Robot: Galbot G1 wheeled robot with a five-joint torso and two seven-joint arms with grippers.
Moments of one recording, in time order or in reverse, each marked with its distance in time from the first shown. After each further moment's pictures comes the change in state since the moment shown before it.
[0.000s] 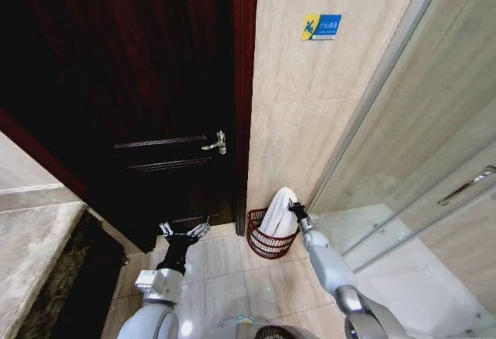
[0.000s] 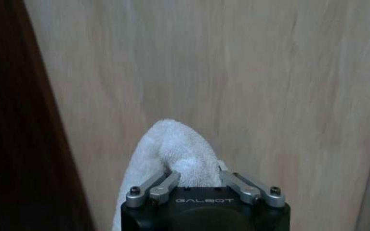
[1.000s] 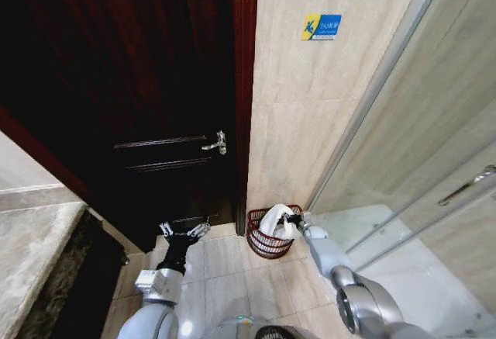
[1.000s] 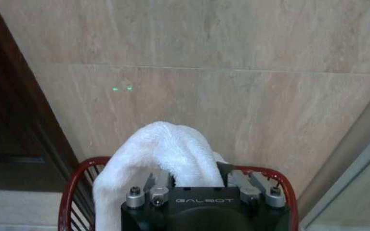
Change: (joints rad) left arm 0.000 0.000 0.000 0.000 0.000 0.000 0.000; right arm 0.193 0.051 0.105 -0.310 -0.344 -0.179 0.050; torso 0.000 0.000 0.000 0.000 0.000
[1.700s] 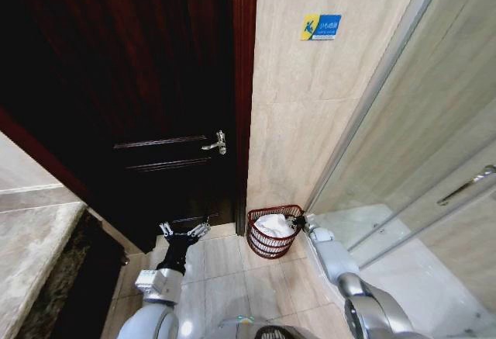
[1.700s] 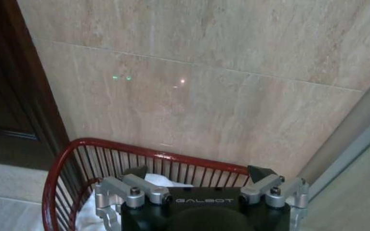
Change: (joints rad) left arm 0.000 0.000 0.000 0.000 0.000 0.000 0.000; right arm -0.085 -0.056 -0.040 0.137 -0.024 -0.019 -0.016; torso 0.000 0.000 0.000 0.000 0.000
